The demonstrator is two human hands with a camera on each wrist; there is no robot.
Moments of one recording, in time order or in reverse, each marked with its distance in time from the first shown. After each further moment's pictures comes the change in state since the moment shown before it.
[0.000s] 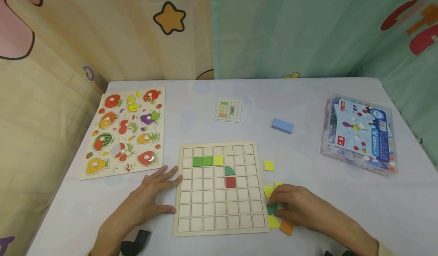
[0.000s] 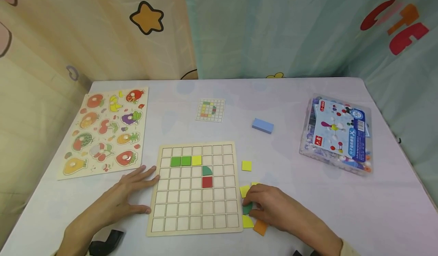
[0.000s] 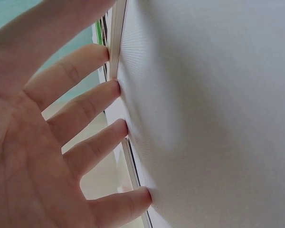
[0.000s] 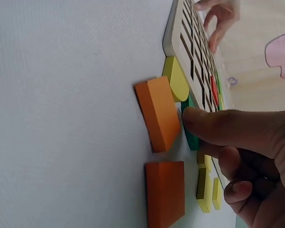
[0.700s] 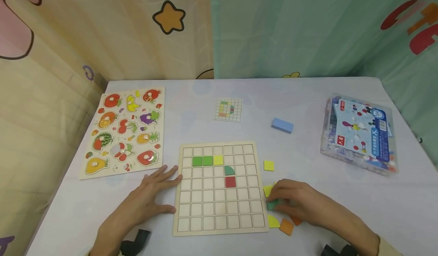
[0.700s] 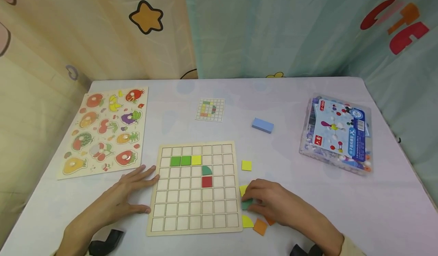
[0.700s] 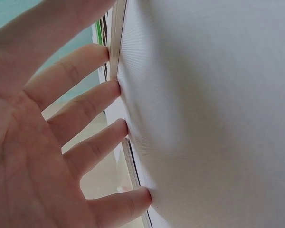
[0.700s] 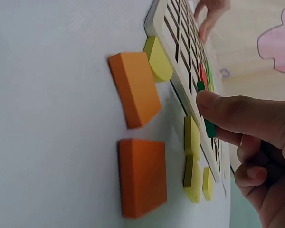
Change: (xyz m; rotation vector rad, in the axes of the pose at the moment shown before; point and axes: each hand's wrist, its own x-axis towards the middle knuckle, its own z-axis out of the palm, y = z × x) left_hand 0.001 0.000 0.001 -0.002 -0.005 0.002; right_hand 0.001 0.005 -0.006 0.010 0.084 -0.157
